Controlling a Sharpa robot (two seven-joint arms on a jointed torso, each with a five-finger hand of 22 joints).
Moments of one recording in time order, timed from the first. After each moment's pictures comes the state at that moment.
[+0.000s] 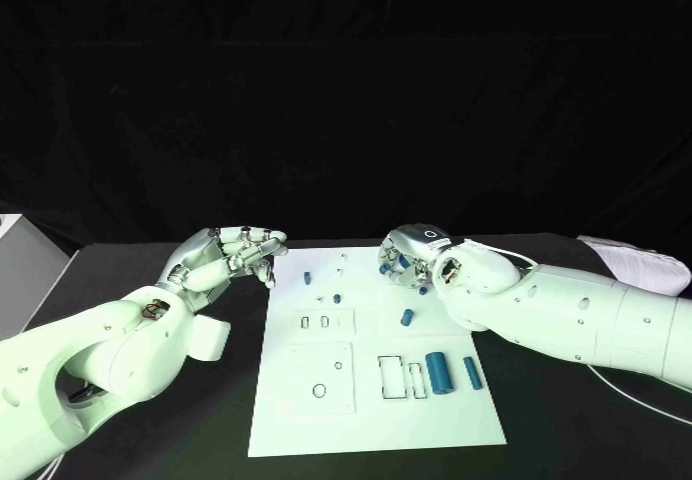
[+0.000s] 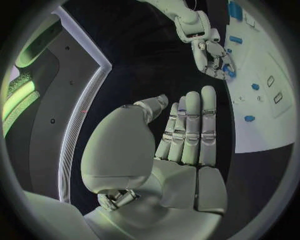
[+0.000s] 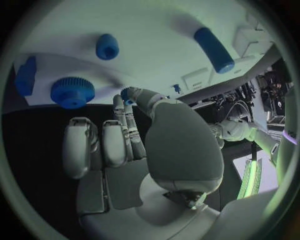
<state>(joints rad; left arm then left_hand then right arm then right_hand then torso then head) 1.05 -0.99 0.27 1.75 -0.25 -0.31 0.32 1.34 -0.19 0.58 0.12 0.05 0.93 0.18 0.24 0.23 1.22 0.10 0.08 0.10 1.15 0.04 0.81 0.72 0.17 1.04 0.13 0.87 0.49 1.35 -0.65 -0.13 1.28 -1.62 -0.41 -0.18 1.35 -0.22 0.59 0.05 0.23 1.07 0.13 0.24 0.30 1.24 0.06 0.08 0.13 1.46 -0.01 1.35 1.11 0.08 1.46 0.08 1.34 1.25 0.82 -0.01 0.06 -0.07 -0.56</state>
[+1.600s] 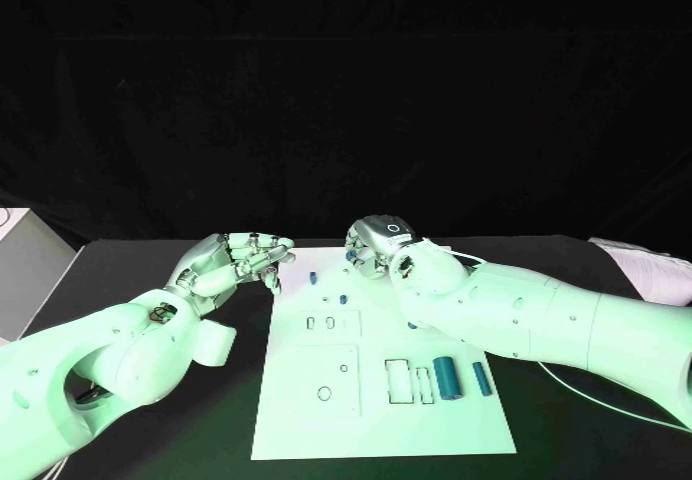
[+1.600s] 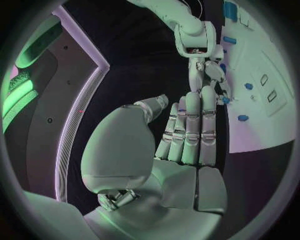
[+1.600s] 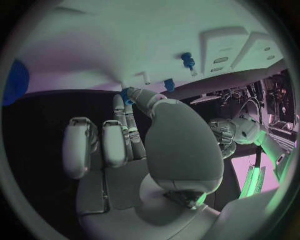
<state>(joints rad) 1.05 -0.99 0.27 1.74 -0.26 -0.29 0.30 1.34 -0.19 0.58 0.12 0.05 0.93 0.18 0.24 0.23 1.22 0.11 0.08 0.10 1.15 0.03 0.81 0.72 0.17 1.04 0.13 0.88 0.50 1.35 -0.43 -0.12 1.13 -1.66 -0.53 -0.28 1.35 -0.22 0.58 0.05 0.22 1.06 0.13 0.24 0.31 1.24 0.06 0.08 0.13 1.46 -0.01 1.36 1.11 0.08 1.46 0.08 1.34 1.25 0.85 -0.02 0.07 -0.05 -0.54</state>
